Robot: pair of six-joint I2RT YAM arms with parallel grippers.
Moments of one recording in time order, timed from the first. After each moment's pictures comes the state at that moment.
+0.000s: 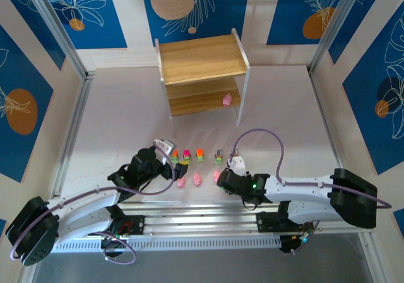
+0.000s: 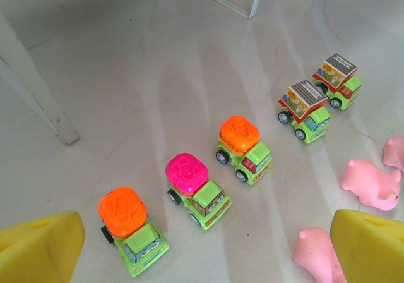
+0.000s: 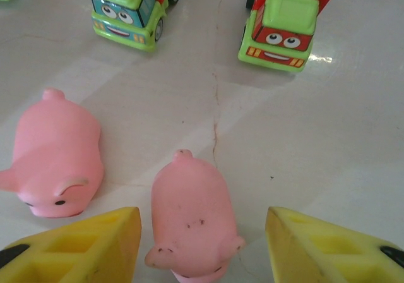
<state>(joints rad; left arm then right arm) -0.77 0.96 0.31 0.16 -0.02 -0.15 1.17 1.18 0.43 -0.43 0.51 0.85</state>
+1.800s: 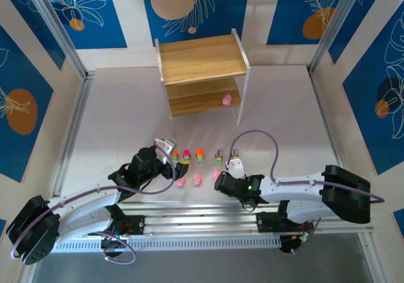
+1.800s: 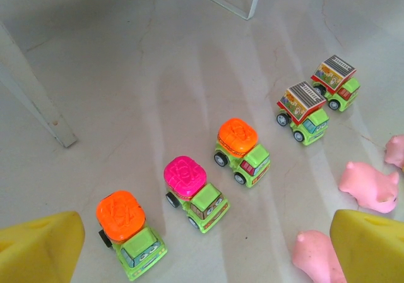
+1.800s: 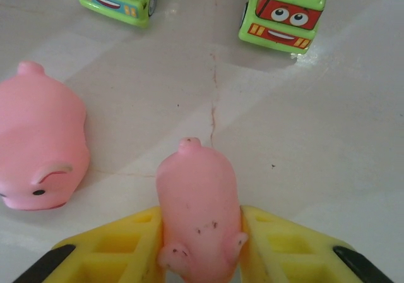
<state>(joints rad) -0.77 0.97 0.32 0.16 -0.01 -0.15 1.21 1.24 0.44 -0.45 0.54 0.88</state>
